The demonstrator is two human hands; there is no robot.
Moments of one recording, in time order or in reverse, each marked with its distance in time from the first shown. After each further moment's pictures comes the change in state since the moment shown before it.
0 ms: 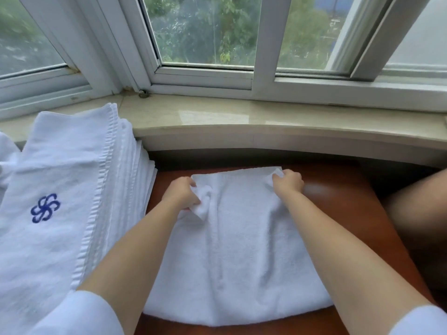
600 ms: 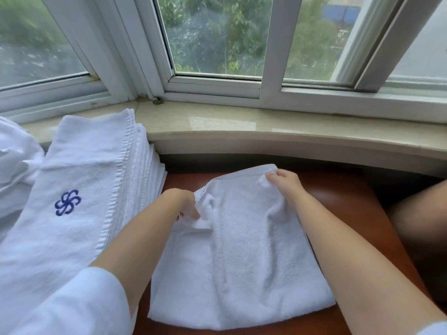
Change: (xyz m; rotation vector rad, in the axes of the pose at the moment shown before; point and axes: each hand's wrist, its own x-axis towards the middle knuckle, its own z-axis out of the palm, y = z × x) left_hand -0.013 0.001 -0.027 0.613 -0.412 -0.048; right_hand -0.024 -0.023 -0.021 0.497 -0.339 -0.050
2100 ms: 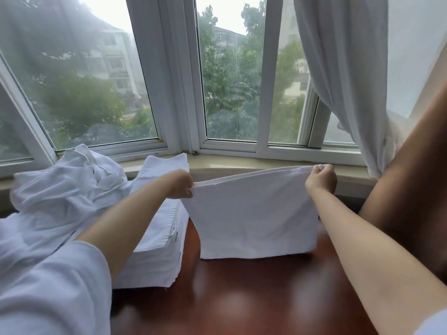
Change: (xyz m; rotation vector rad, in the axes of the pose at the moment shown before) left_hand -0.280 -0.081 0.012 0.241 0.824 0.275; right_hand -0.232 -0.085 -0.085 -0.064 0.719 -0.388
